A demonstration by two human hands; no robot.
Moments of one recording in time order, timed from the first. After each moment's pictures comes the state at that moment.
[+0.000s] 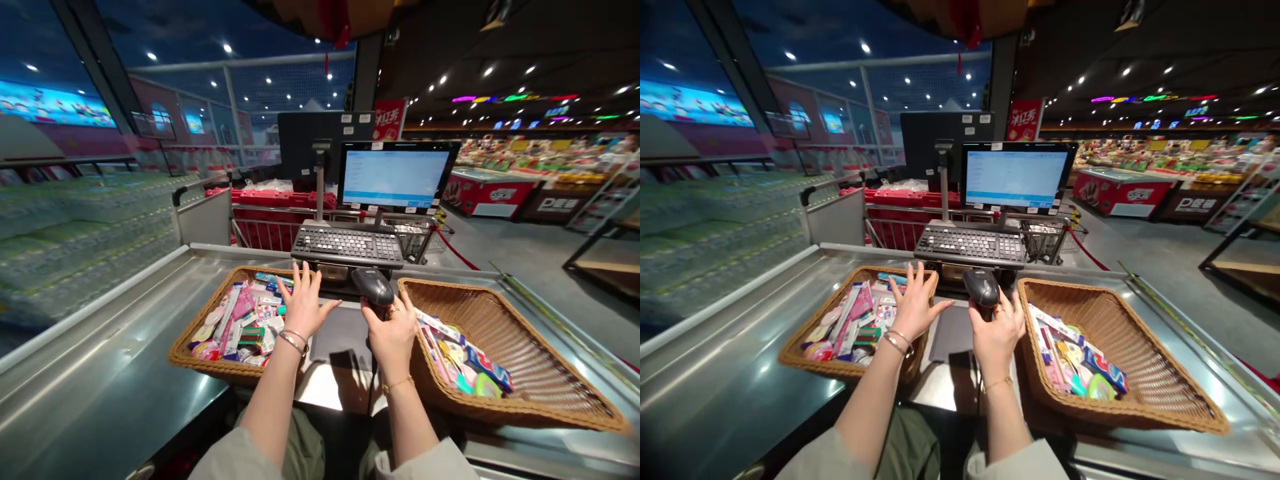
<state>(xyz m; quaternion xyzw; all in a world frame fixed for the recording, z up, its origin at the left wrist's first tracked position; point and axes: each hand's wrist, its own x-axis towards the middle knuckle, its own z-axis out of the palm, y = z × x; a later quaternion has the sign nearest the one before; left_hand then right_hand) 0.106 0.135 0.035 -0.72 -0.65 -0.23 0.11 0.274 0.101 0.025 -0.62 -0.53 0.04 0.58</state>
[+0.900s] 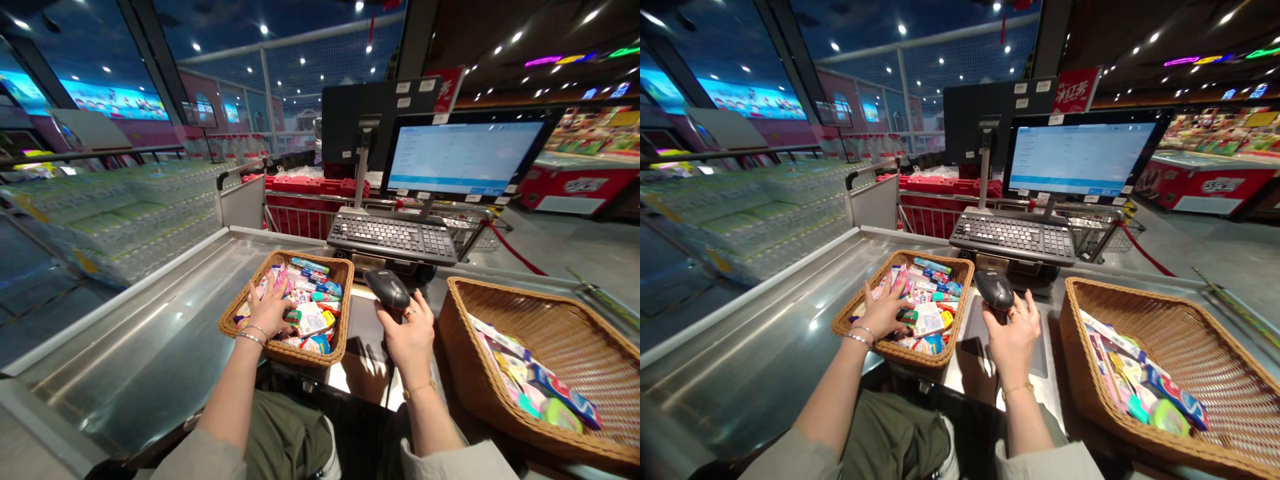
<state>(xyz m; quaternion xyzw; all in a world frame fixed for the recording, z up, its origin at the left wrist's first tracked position) -0.061 0.096 -0.003 -0.72 -0.70 -0.02 0.02 0.231 0.102 -0.004 -0.59 -0.58 0.10 0.55</state>
